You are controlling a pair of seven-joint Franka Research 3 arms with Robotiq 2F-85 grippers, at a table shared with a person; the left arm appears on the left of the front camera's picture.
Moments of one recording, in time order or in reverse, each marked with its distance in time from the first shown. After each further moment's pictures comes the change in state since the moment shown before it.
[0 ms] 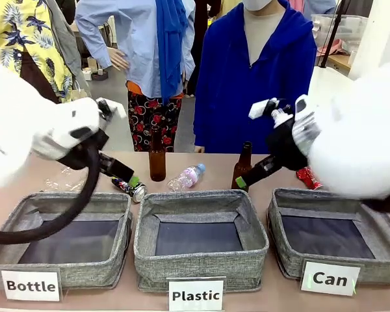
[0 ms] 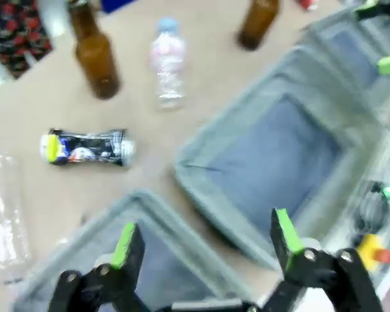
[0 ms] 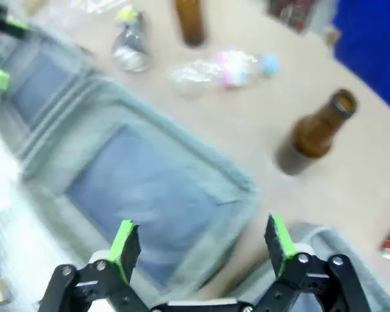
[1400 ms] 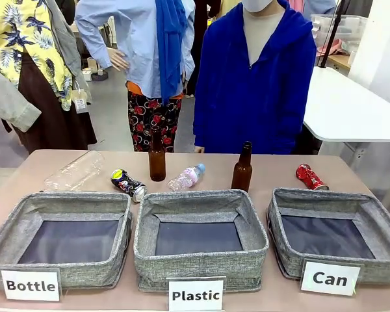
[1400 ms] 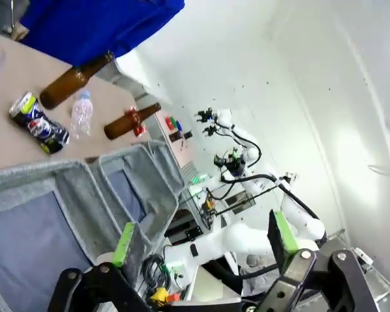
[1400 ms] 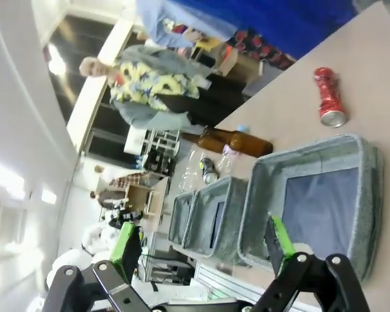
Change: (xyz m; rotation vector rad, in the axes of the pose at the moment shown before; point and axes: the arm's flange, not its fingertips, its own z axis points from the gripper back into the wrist) left arm -0.191 0.213 0.134 -0.838 -0.519 0.658; right arm -0.285 -0.241 0.246 0.465 -0.596 -0.964
